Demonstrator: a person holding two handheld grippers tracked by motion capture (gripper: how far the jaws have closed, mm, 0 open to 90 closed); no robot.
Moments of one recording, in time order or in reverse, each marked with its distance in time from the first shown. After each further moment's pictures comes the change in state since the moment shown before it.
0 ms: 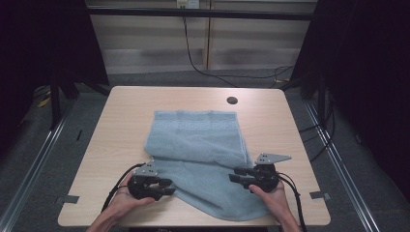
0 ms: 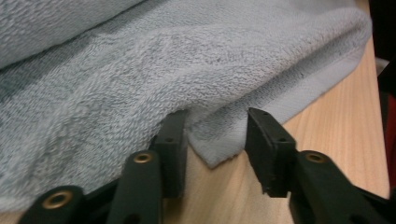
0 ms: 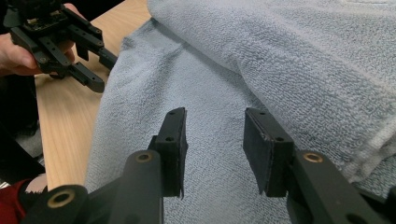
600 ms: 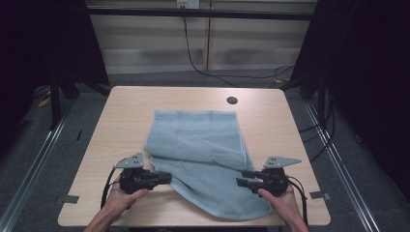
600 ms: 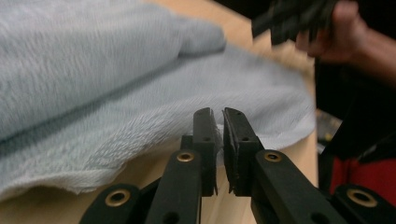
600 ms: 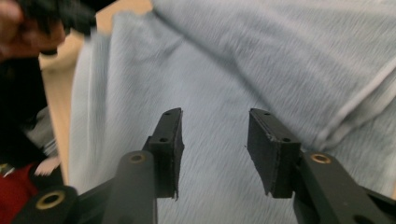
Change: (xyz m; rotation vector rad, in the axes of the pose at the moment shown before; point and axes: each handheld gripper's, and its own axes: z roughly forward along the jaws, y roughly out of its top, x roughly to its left) left arm 0.005 0.017 -0.040 -0.297 -0.101 -0.161; right arm 0.002 -0.010 -0.026 0.030 0.005 -0.015
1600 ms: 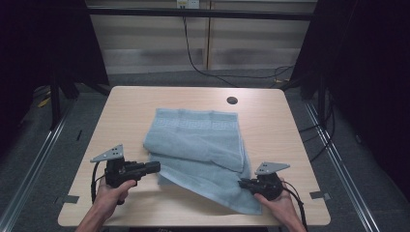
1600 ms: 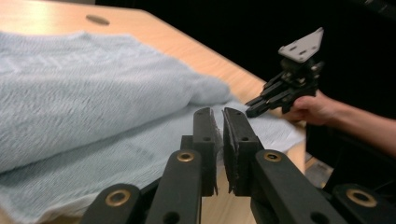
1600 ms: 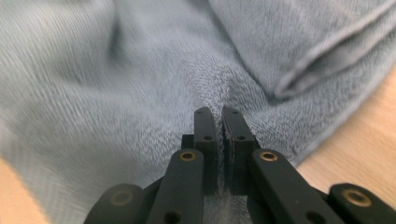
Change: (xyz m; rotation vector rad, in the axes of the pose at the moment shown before) left arm 0.006 0.013 -0.035 -0.153 0.041 -0.057; right arm -0.005 -0.012 0.017 0.087 -0.099 -0.060
